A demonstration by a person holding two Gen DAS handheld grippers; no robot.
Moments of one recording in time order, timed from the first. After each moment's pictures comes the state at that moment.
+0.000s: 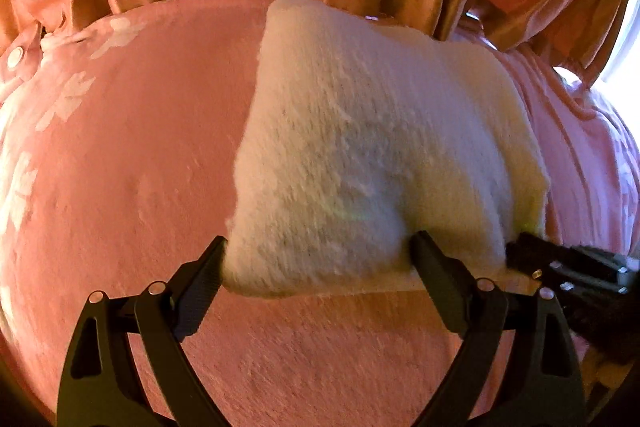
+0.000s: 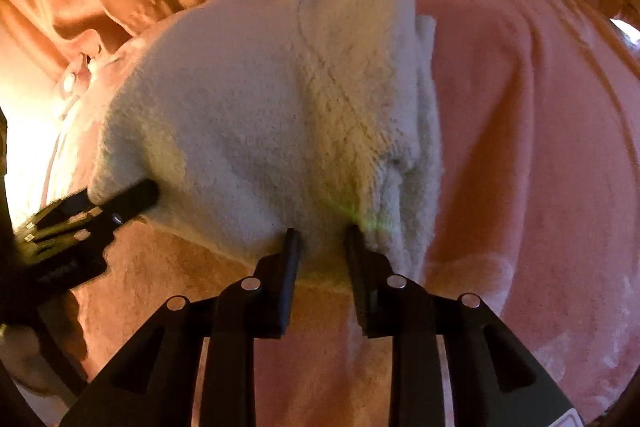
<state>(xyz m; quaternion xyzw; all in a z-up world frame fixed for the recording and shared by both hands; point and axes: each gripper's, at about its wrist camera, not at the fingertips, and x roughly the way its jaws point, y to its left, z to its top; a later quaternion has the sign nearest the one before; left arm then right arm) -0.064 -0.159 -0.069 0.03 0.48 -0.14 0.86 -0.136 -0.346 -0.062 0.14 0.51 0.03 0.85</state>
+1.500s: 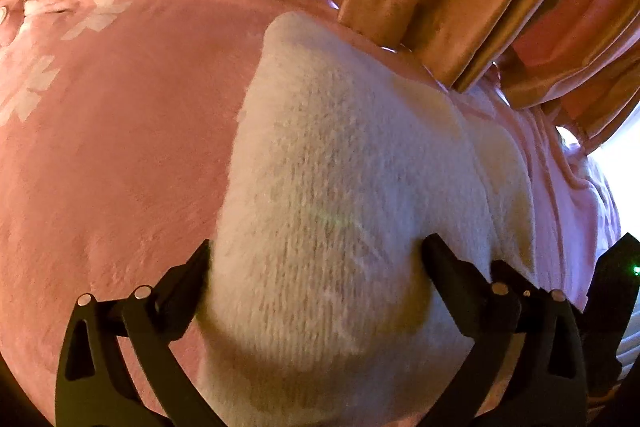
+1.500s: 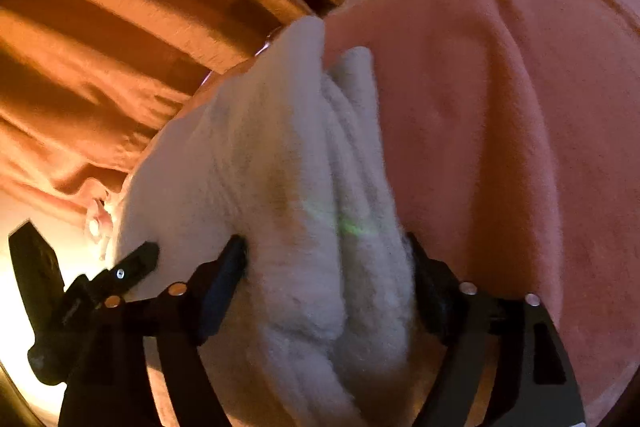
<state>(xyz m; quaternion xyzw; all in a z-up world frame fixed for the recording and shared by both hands) 0.025 -0.164 -0.065 -0.07 0.50 -0.14 0.85 -0.083 -0.404 -0.094 0.35 0.45 0.00 0.83</state>
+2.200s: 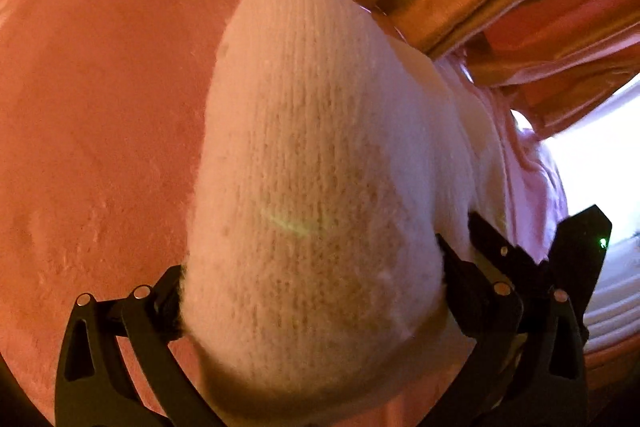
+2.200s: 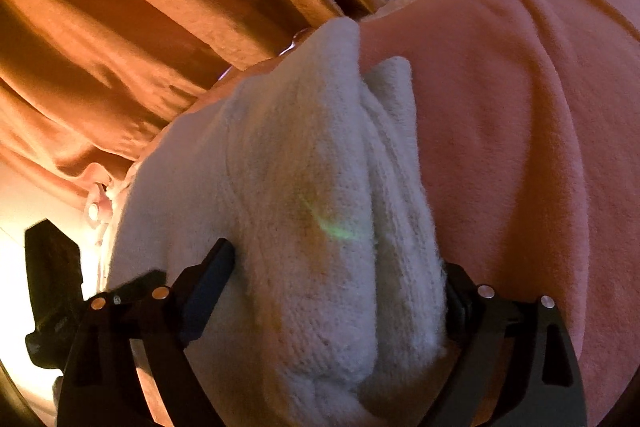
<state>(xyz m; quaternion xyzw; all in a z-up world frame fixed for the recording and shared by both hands) 0.030 -0.142 -0.095 -0.15 0.55 -0.24 0.78 -0.074 -0.398 -0.098 0.34 0.42 0.03 0.84</state>
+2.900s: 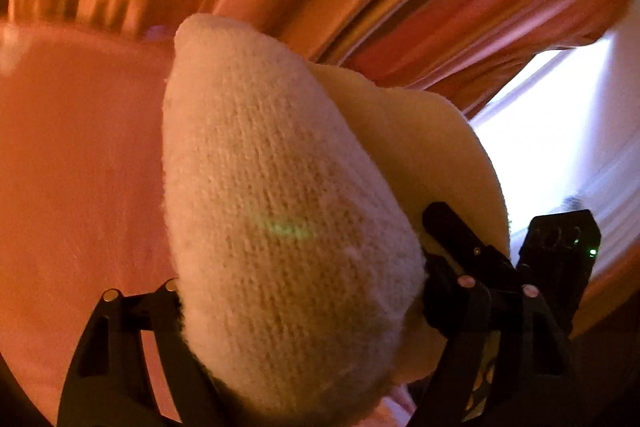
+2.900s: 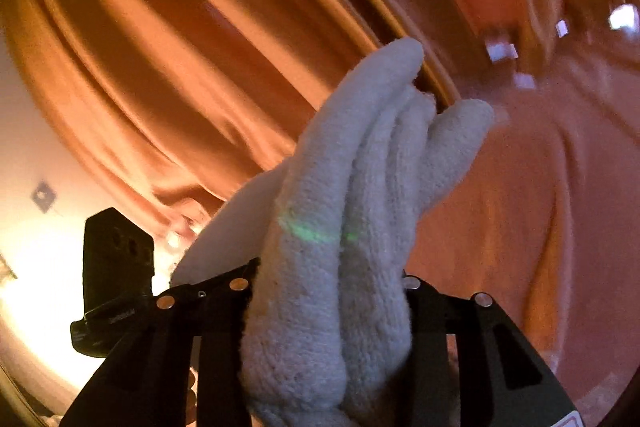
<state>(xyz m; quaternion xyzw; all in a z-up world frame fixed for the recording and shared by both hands) -0.032 -0.136 0.058 -0.17 0.44 -0.39 0.79 -0.155 -0.357 0.091 0.30 0.23 0.11 0.92</state>
